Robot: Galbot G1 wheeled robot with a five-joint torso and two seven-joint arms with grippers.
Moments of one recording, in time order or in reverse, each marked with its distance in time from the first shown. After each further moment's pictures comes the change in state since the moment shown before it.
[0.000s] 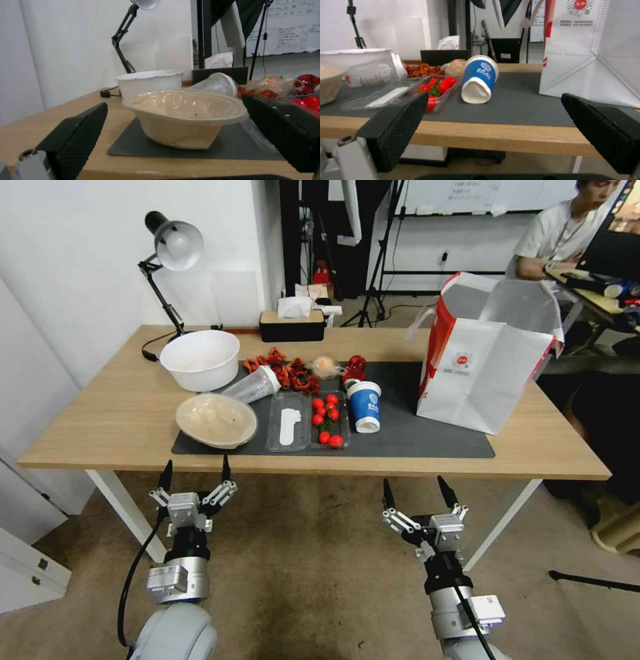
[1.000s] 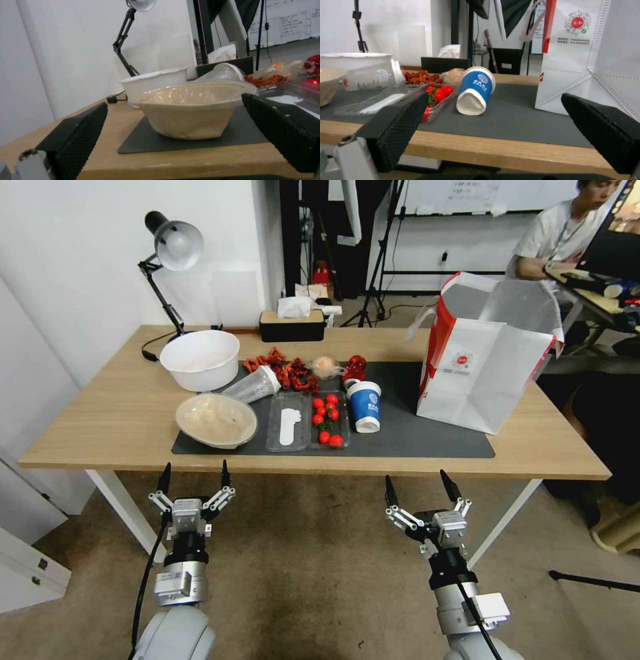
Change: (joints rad) left arm -0.008 -0.025 -0.023 0.076 0.121 -0.041 0.008; right arm 0.025 -0.030 0.039 -0.006 0.003 0.035 -0.027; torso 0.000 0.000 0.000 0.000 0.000
